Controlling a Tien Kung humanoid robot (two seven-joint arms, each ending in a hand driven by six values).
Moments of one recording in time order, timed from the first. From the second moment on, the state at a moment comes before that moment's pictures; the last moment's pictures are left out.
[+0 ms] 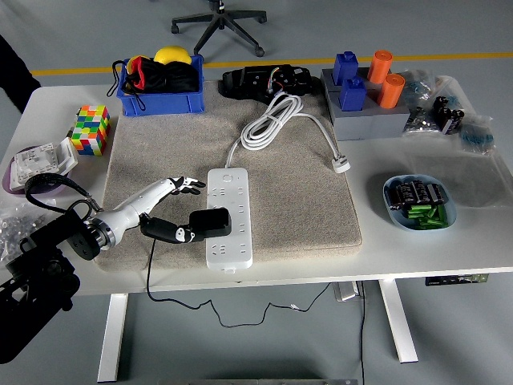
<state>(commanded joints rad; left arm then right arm) -0.25 0.35 -1.01 -1.45 1.69 -0.14 0.14 0.09 -0.17 1.59 0.18 -0.79 -0.16 -0.19</state>
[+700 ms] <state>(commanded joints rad) -0.29 0.30 -0.93 -1.41 1.69 -0.09 0.13 0.09 -0.17 1.59 0.18 -0.79 -0.15 -0.19</state>
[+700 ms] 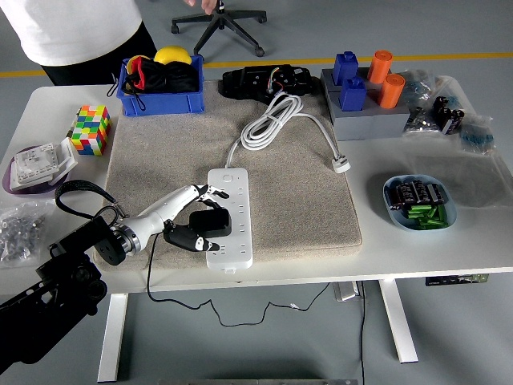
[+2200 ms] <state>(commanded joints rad) -0.34 0.28 -0.91 -1.37 1.66 -0.01 0.12 0.09 -0.18 1.58 0.18 -0.78 -0.15 -0.20</state>
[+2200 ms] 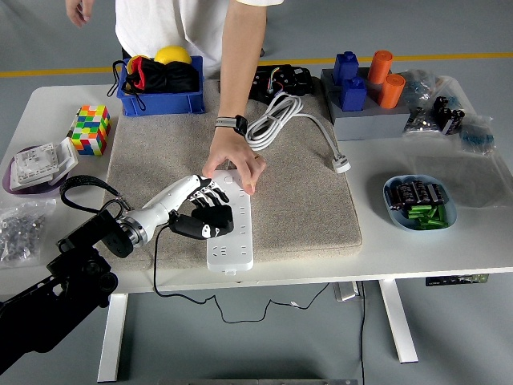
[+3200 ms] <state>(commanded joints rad) -0.50 0.26 -0.96 -1.06 1.65 0.06 0.05 0.09 -0.17 1.57 0.18 -0.78 -0.16 -0.20</state>
